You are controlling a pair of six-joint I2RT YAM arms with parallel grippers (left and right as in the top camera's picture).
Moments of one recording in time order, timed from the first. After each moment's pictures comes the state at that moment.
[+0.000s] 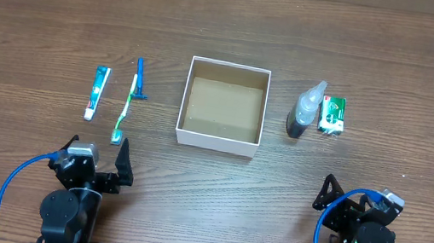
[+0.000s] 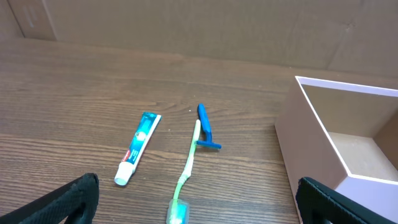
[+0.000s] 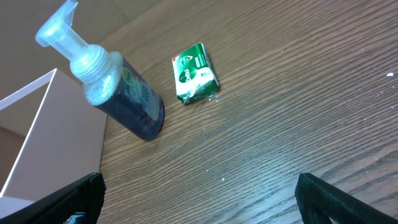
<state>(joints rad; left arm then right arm) 0.03 0.02 0.10 -0.29 0.01 -0.11 0.16 0.06 0.18 -0.60 0.18 0.57</state>
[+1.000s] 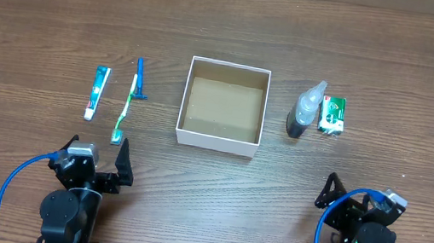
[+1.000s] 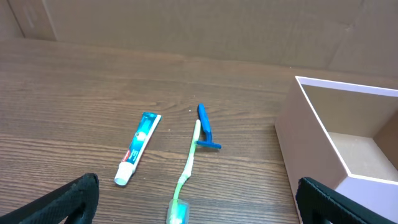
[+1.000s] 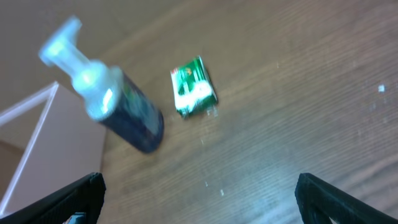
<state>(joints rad) 0.03 0.02 0.10 -0.29 0.01 -0.11 0.16 0.06 0.18 -0.58 0.21 0.57</state>
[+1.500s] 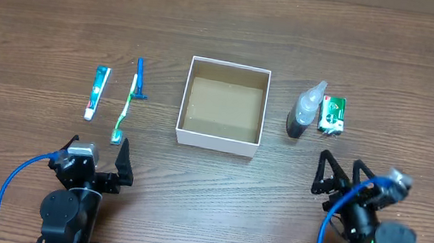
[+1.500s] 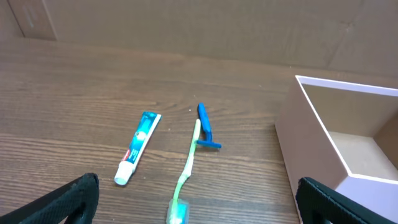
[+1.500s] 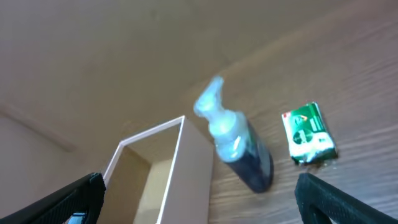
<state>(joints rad) 0.03 0.02 0.09 -0.29 0.01 -0.11 0.16 0.29 0.37 -0.32 -0.07 0.58</state>
